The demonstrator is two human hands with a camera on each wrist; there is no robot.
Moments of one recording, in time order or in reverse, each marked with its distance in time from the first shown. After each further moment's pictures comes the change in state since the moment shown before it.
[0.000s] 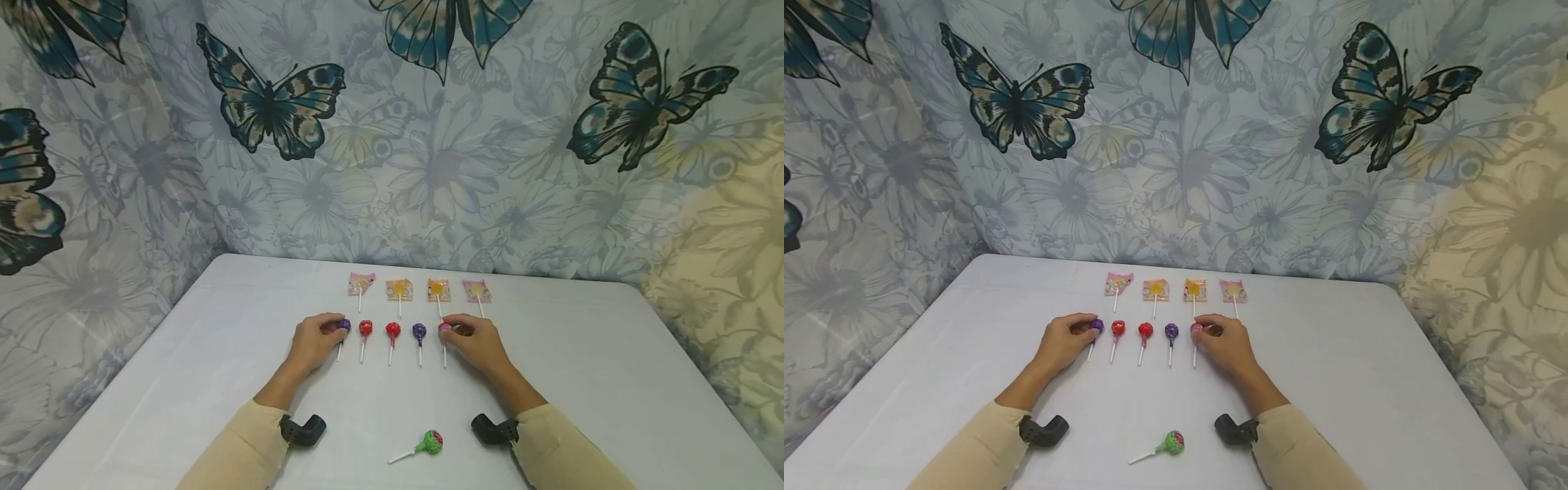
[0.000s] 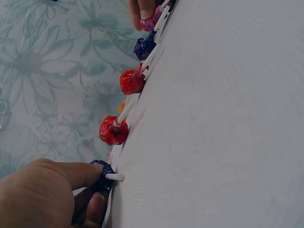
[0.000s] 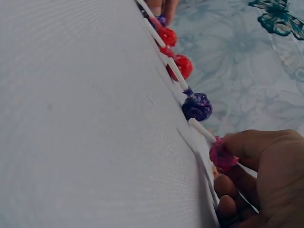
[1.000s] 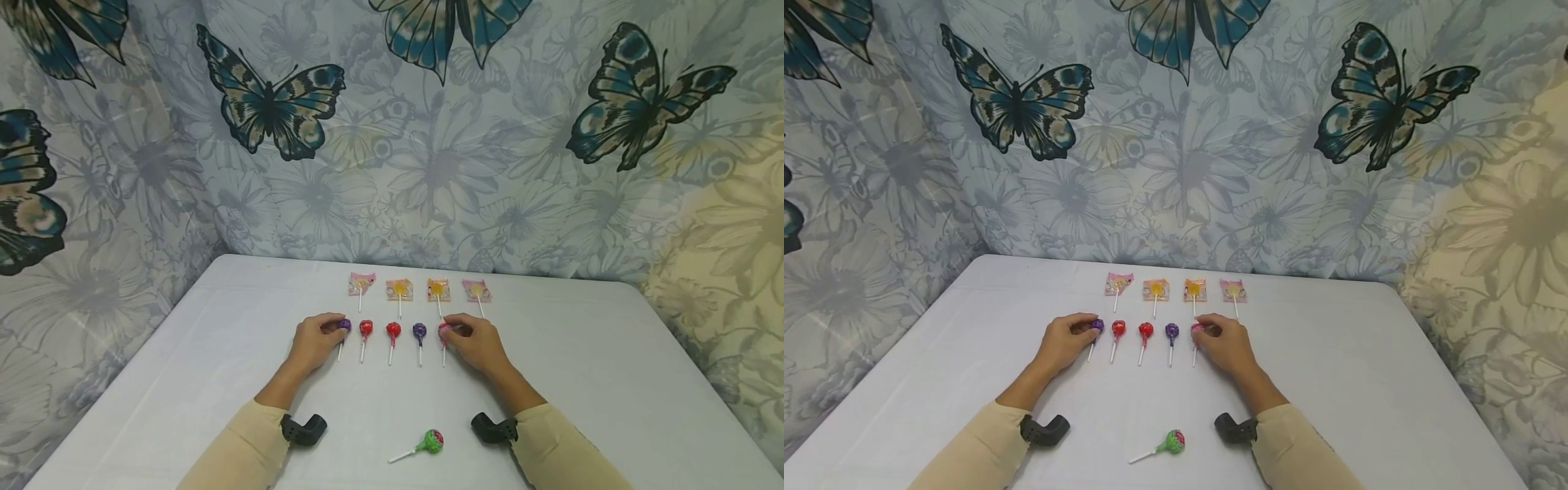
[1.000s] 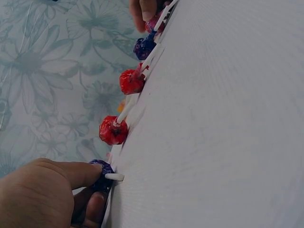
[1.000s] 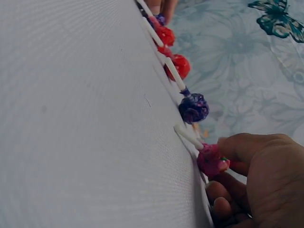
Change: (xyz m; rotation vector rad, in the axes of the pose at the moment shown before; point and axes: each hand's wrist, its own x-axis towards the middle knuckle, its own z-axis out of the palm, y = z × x) left_hand 0.000 -0.001 0.002 -0.014 0.002 0.019; right_hand 0.000 0.001 0.000 -0.054 -0.013 0.014
